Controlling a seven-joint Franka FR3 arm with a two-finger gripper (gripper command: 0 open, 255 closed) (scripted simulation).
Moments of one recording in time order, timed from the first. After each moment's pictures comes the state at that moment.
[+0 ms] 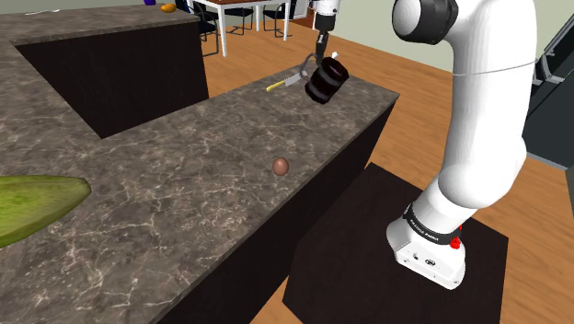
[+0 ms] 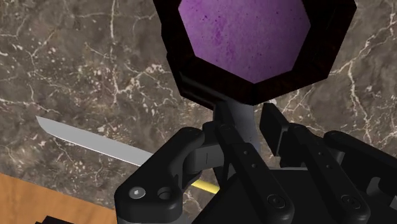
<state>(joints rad) -0.15 0.51 -0.40 -1.32 0.15 1.79 -0.95</state>
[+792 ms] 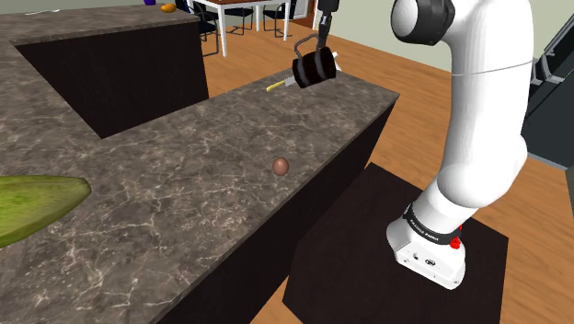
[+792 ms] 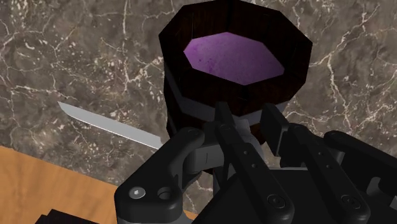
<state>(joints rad) -0.17 0.53 -0.40 -1.14 0.15 1.63 -0.95</state>
